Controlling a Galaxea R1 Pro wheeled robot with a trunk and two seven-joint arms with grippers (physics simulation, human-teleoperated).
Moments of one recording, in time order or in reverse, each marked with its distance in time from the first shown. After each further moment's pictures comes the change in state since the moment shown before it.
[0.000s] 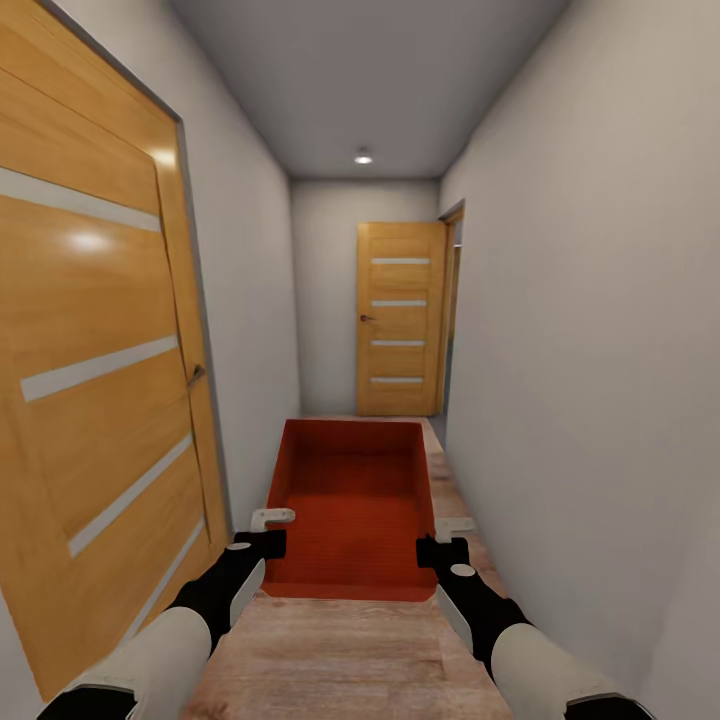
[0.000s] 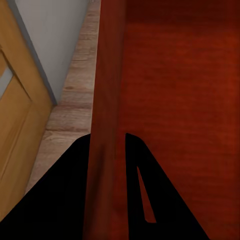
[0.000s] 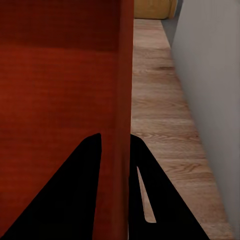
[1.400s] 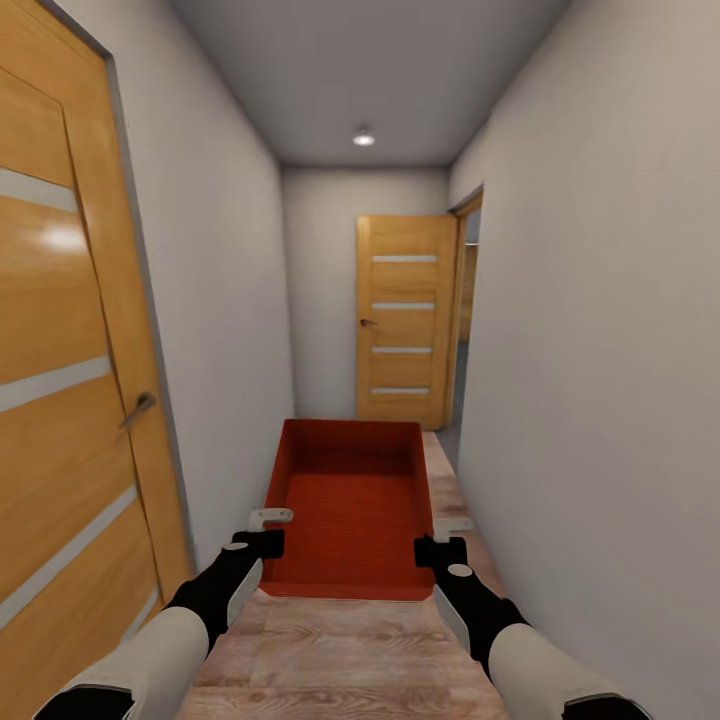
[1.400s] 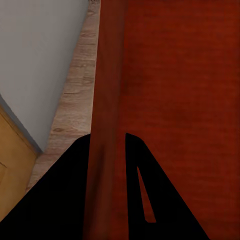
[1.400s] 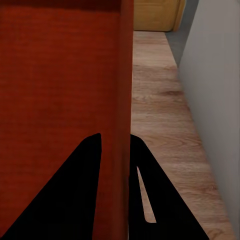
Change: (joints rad) left arm 0.000 0.007 0.003 0.000 -0.001 -0.004 -0.011; right arm 0.000 0.007 0.003 0.000 0.000 -0.002 -0.011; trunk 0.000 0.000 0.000
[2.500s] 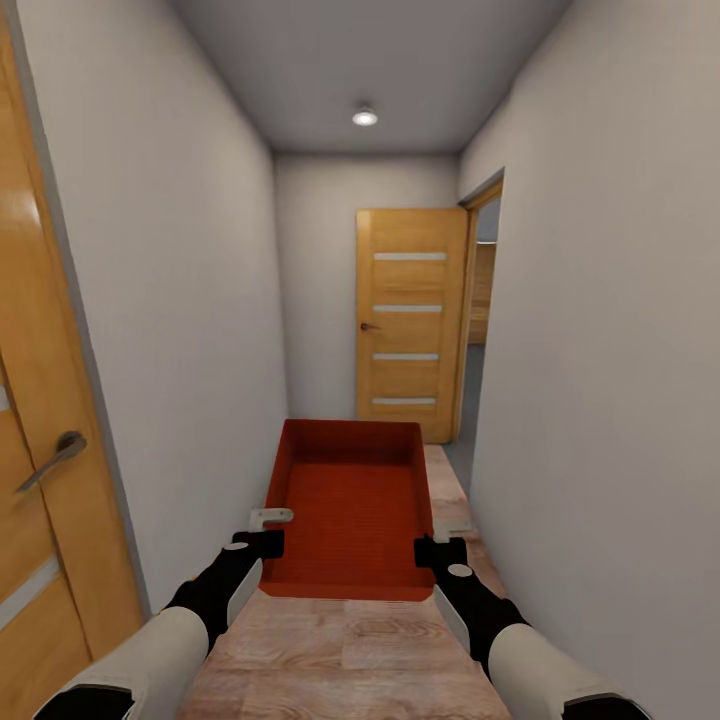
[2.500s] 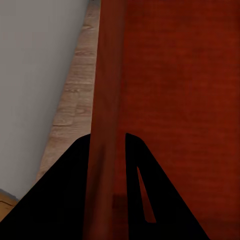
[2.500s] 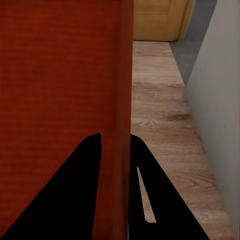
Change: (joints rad) left arm 0.000 0.001 -0.001 0.000 0.001 0.002 -0.001; right arm 0.000 0.001 0.000 0.001 0.000 0.001 -0.001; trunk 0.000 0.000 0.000
